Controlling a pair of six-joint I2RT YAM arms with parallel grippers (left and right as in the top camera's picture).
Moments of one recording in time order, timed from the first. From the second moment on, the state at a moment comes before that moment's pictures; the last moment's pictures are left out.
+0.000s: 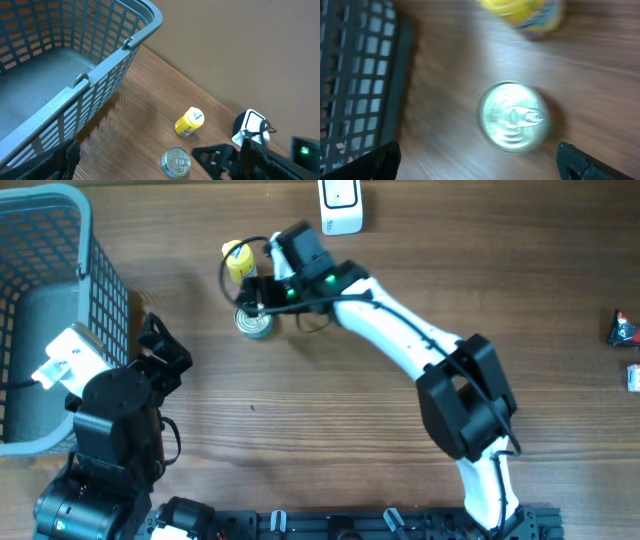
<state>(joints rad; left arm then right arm) -0.31 0.72 1.10 -0.87 -0.60 -0.73 0.68 2.17 1.75 -0.46 -0.37 0.52</state>
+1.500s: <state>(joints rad) -0.31 0.65 1.10 -0.88 -0.66 -0.74 0.81 2.40 1.78 -0.27 0.00 0.04</state>
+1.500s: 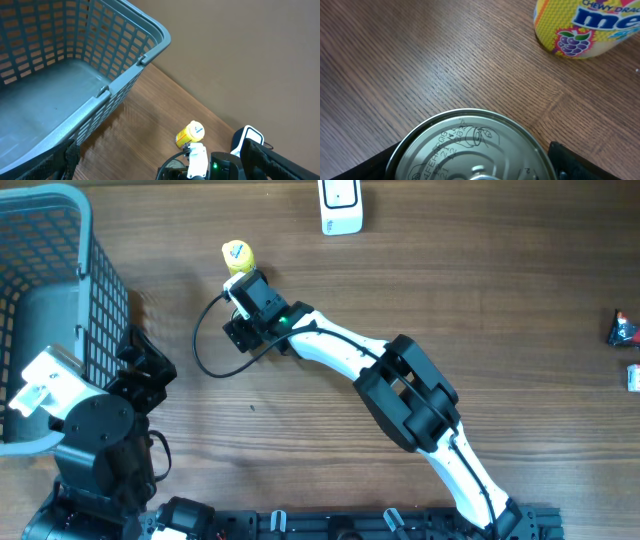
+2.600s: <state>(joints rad) -0.31 0.65 1.10 -0.88 -0.66 -0.74 0.72 2.38 1.83 -0.57 -0.04 0.03</state>
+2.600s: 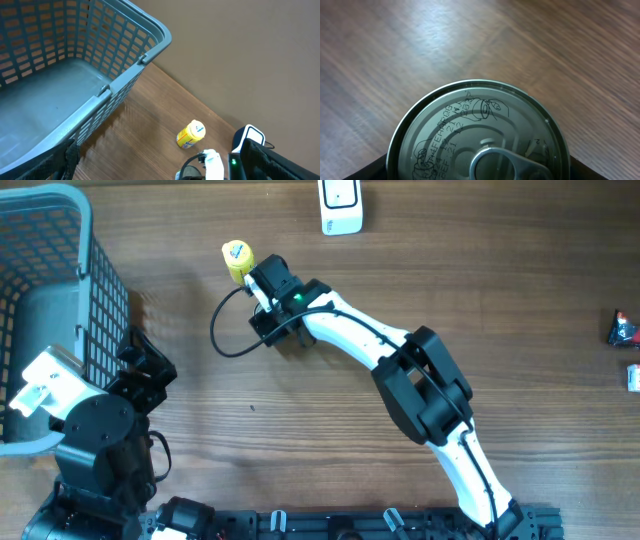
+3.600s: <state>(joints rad) -0.31 0.65 1.10 -0.88 -0.66 -0.74 0.39 2.34 1.85 -1.22 -0.02 -0.23</state>
